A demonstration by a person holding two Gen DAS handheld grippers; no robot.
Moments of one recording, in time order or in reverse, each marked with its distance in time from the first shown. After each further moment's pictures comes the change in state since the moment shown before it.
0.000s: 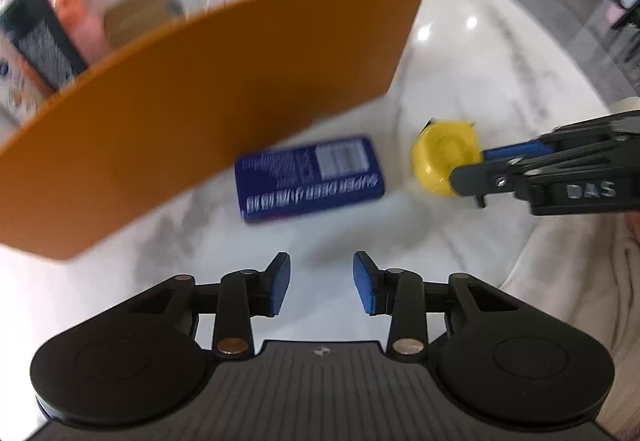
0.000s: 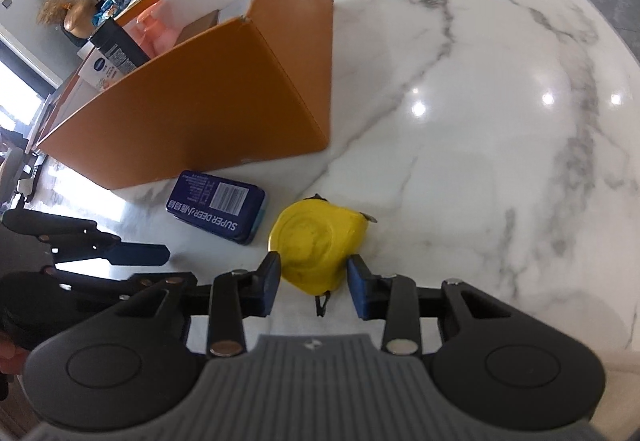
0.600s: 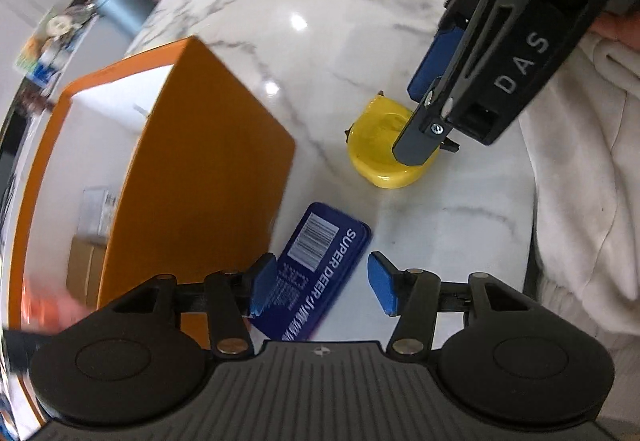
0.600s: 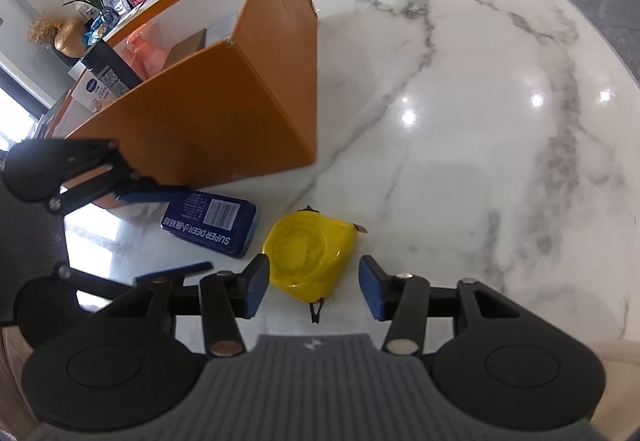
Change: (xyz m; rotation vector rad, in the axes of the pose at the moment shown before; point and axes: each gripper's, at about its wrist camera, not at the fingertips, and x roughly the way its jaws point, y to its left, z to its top) left arm 0.017 -0.054 0.021 0.861 -0.053 0.108; right arm -0.005 -0.002 -0.001 0.039 -0.039 -0.018
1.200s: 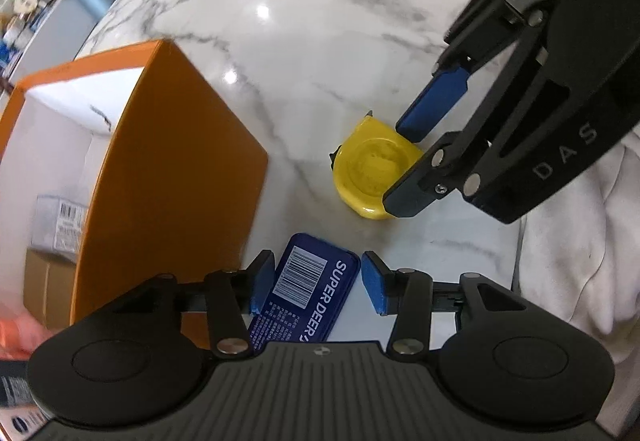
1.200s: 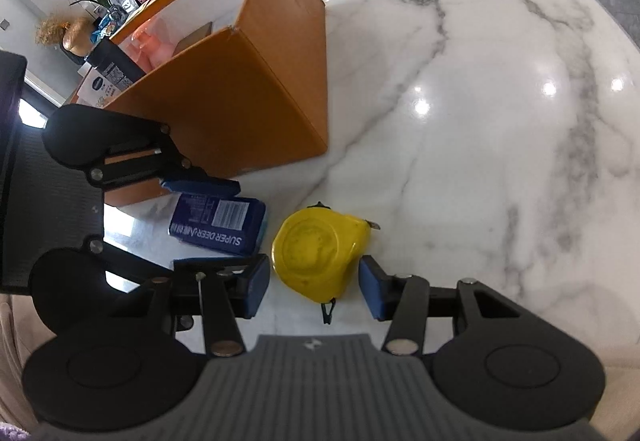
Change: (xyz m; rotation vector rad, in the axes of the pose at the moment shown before) left arm 0.019 0.015 0.020 -0.076 0.028 -0.158; right arm 0.007 -0.002 0.001 0.020 0.026 0.051
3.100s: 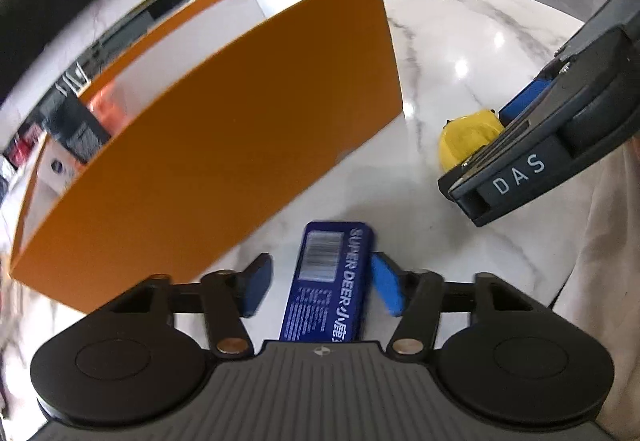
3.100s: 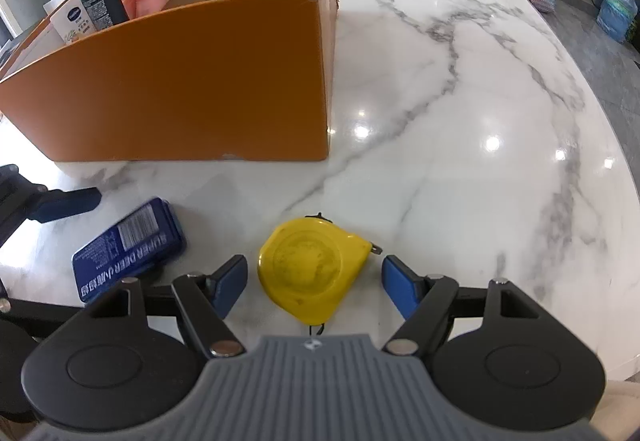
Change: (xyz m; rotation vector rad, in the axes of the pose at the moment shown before) left arm -0.017 -0.037 -0.068 -0.560 -0.133 0.400; right arm 0.024 0.044 -0.002 -0.222 -0.020 -0.274
